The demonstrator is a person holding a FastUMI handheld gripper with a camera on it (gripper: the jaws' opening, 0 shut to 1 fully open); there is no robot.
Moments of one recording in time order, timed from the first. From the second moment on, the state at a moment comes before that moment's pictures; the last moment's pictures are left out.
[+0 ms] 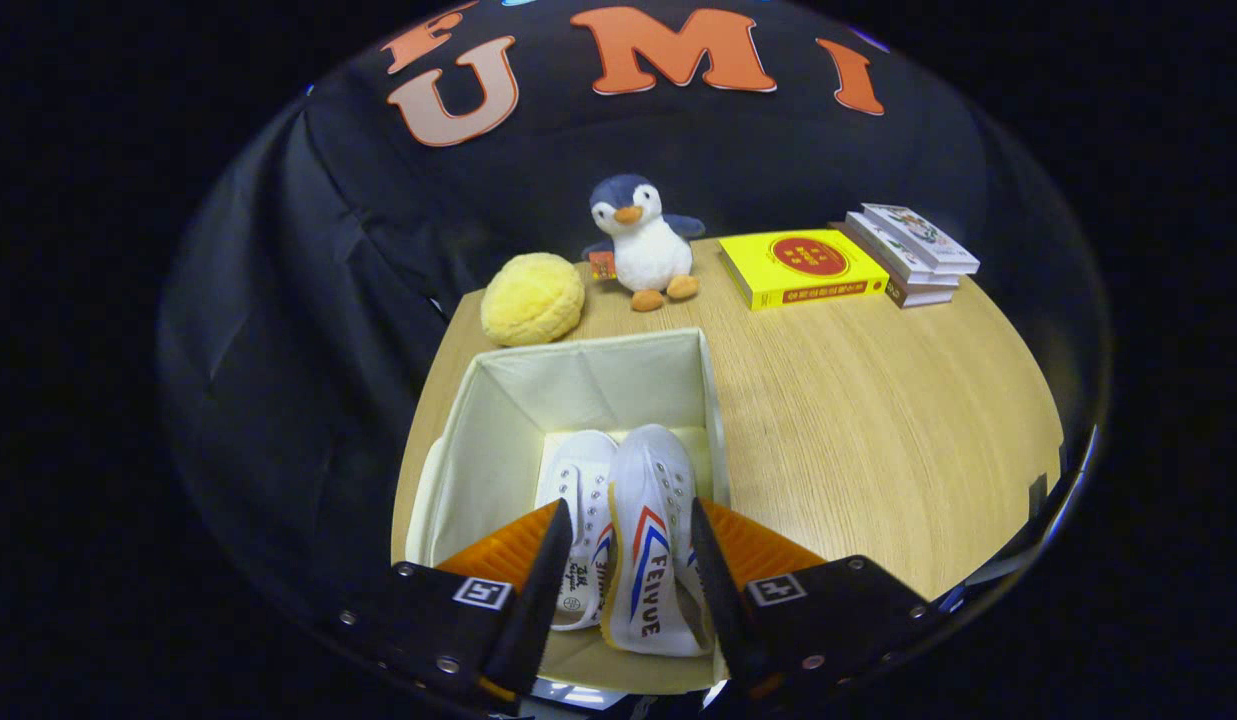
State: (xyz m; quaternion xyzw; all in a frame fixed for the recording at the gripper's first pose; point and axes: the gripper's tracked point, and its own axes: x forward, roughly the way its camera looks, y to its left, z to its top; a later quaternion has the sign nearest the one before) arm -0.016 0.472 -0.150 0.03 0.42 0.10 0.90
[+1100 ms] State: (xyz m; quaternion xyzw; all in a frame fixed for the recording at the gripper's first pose) arm 0.001 0.308 0.096 0.04 0.11 0.09 0.99
